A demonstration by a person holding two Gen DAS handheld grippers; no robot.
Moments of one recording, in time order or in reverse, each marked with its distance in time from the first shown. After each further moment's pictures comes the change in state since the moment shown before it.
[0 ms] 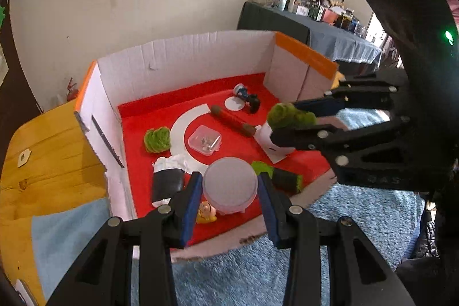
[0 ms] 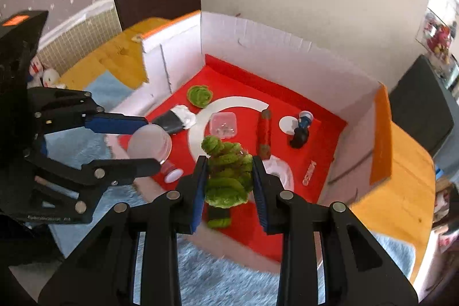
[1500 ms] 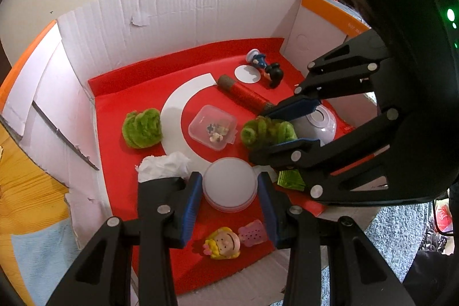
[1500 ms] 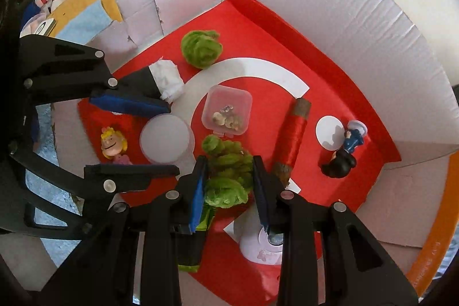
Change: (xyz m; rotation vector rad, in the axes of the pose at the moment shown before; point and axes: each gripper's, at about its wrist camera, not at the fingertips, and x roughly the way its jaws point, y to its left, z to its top) left arm 0.063 0.026 0.009 -0.012 0.160 -0.052; right arm 0.074 0.001 0.021 -0.216 0.313 0.099
